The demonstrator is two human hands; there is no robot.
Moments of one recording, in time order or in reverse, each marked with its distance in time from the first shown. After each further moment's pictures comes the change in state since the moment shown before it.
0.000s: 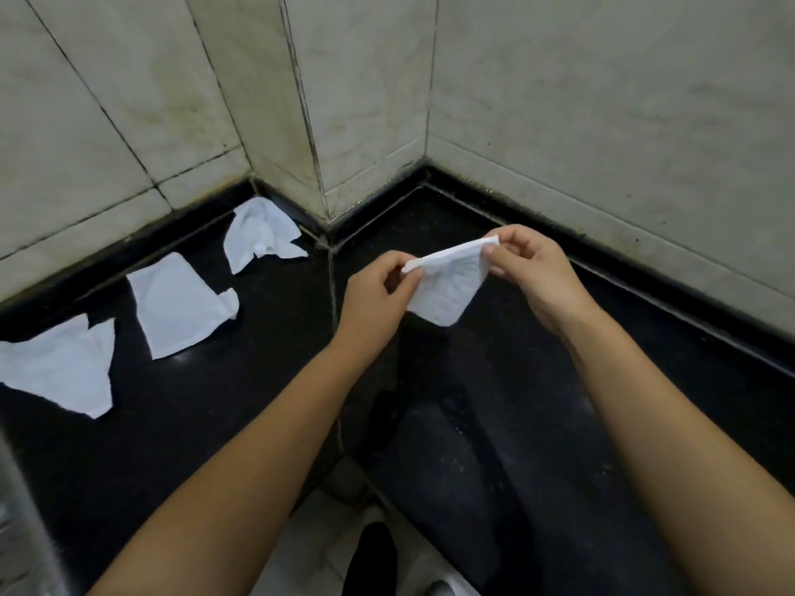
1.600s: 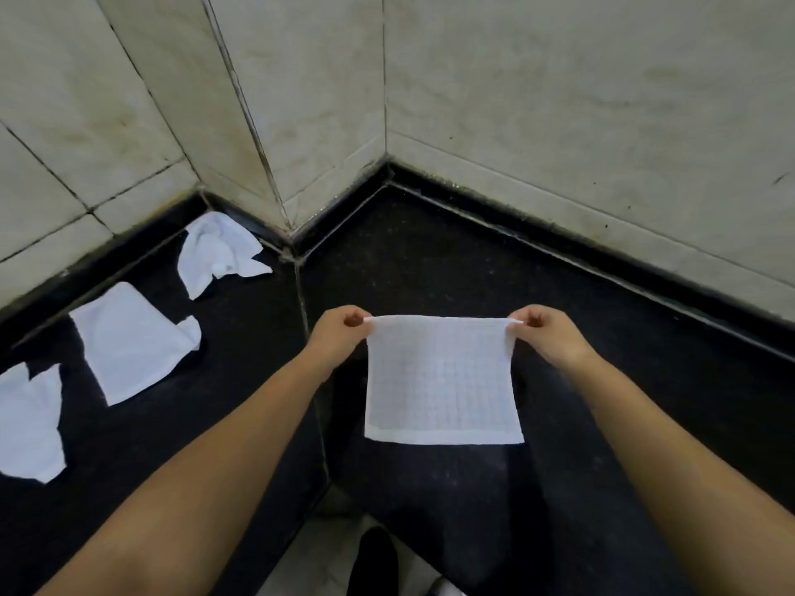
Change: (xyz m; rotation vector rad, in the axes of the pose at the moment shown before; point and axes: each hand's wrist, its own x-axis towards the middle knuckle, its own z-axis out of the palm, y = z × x) left_hand 0.030 -0.082 0.013 0.090 -0.303 -0.598; right_hand -0.021 0.095 -0.056 -0.388 0.181 0.463
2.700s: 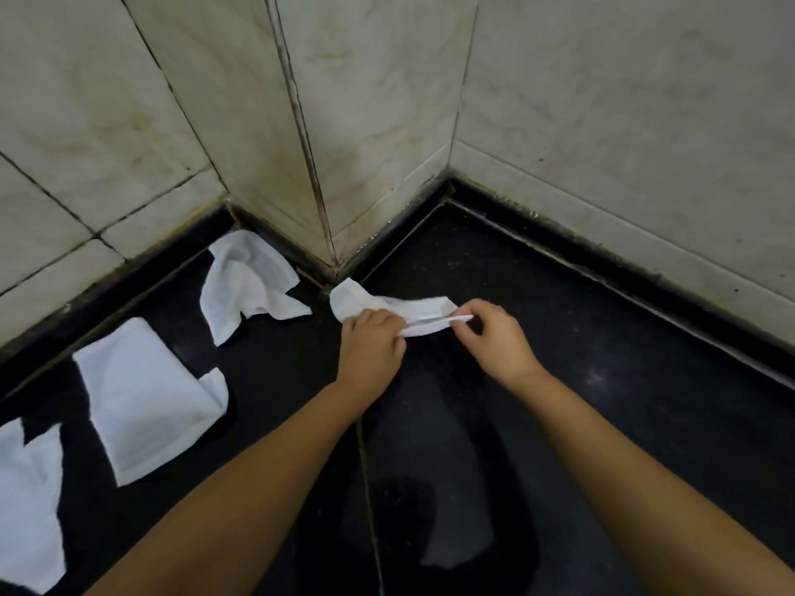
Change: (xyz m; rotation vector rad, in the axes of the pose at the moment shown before) left_hand 0.122 -0.025 -0.037 0.617 0.242 0.498; right_hand 0.109 -0.102 0.143 -0.232 -0.033 -0.372
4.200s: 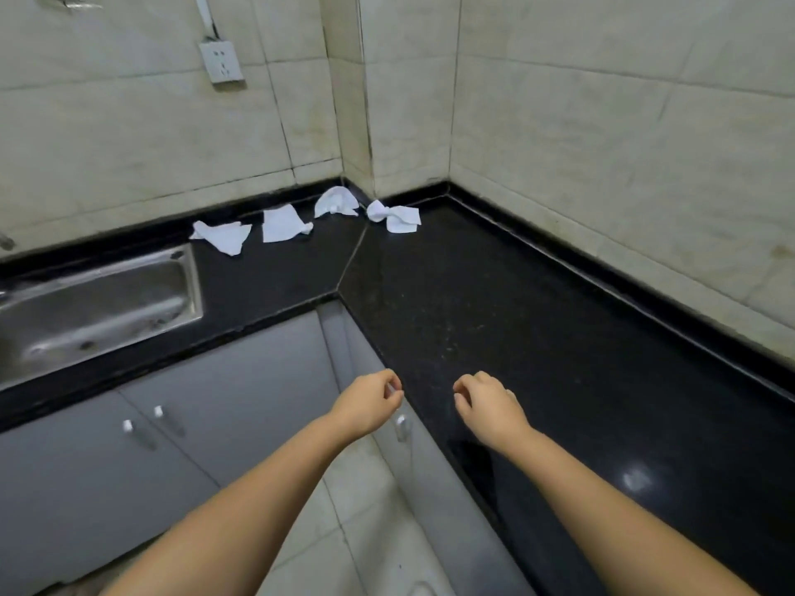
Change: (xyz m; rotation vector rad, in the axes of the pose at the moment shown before) left_hand -0.505 0.406 0.045 -0.170 -0.112 -0.500; right_hand -0.532 0.186 -0.190 -0.471 -0.280 -0.335
